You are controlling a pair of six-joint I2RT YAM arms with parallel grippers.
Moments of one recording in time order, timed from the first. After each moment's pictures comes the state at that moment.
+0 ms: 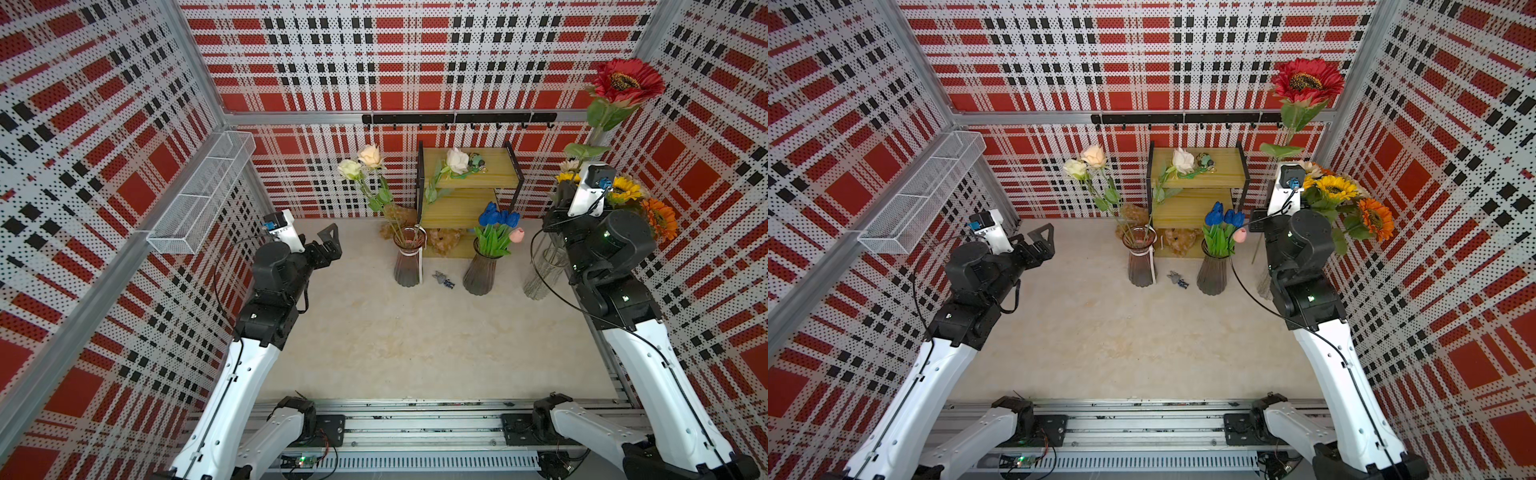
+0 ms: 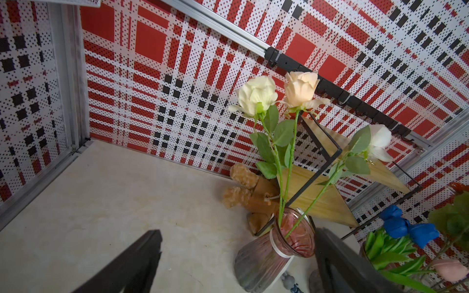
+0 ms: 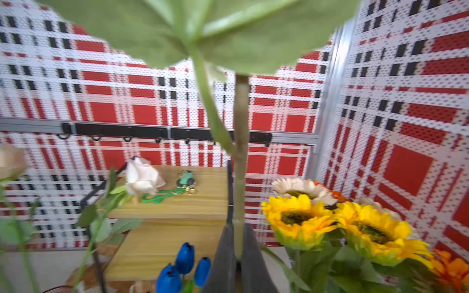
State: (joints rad) left arm -0.18 0.94 1.07 -0.24 -0.04 -0.45; right arm 0.22 1.07 1.40 -0.15 0.34 -0.15
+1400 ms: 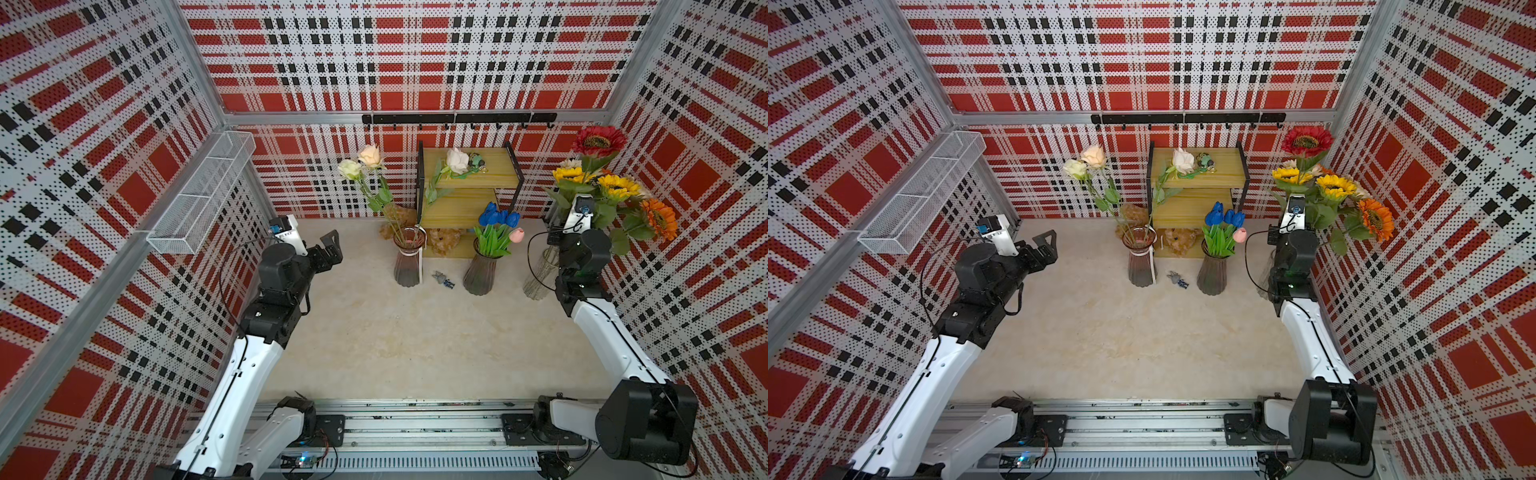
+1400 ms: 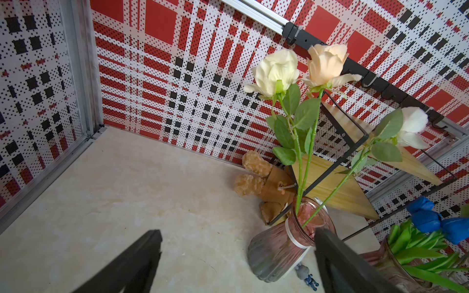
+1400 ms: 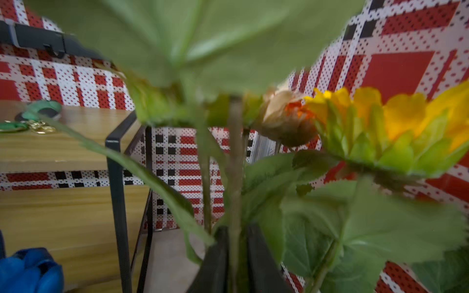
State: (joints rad) left arm -0.17 0.96 1.03 -0.26 -0.07 -0.43; right arm -0.10 1.24 0.94 0.41 0.23 -0.17
